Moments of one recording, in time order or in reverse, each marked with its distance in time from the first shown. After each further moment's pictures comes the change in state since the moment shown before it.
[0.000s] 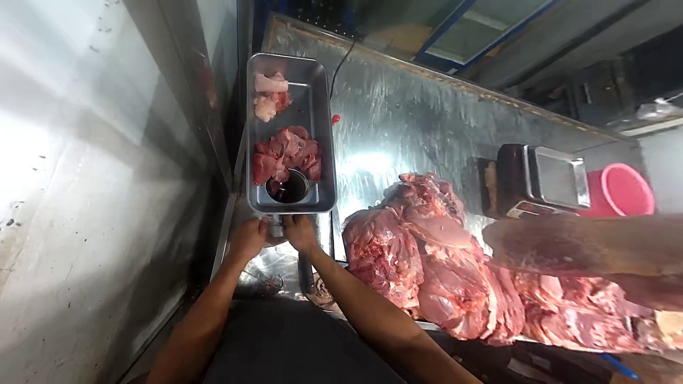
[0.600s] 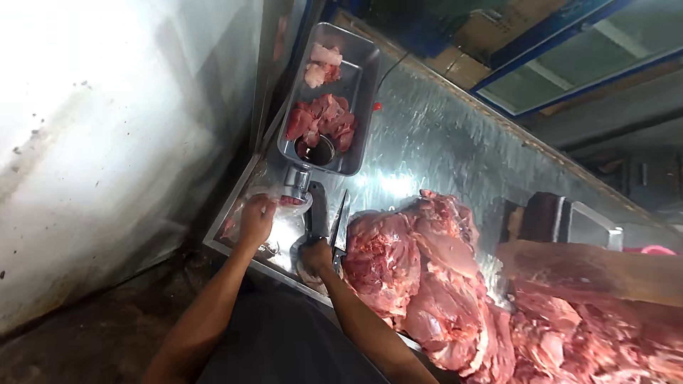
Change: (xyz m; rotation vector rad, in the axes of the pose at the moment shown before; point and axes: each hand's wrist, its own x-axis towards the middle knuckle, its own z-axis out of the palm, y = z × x) left_hand -0.101 0.006 0.061 -0.526 0.531 -0.035; right_hand -0.080 0.139 0.011 -0.433 -0.113 0.361
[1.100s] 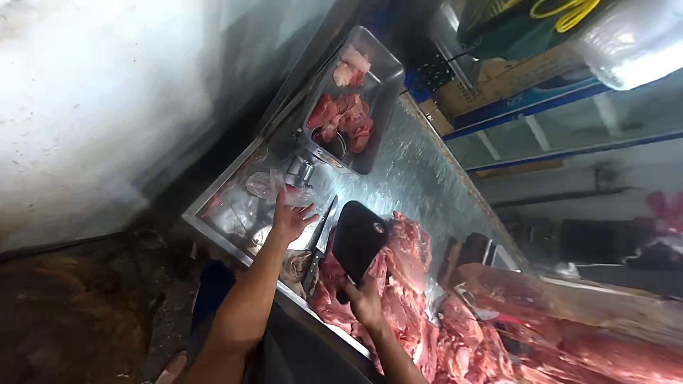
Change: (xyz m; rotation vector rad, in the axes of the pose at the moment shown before) left_hand 0.005 0.002 0.130 -1.815 -0.111 -0.712; right_hand -0.078 0.111 -0.094 0.403 0.102 -0.705
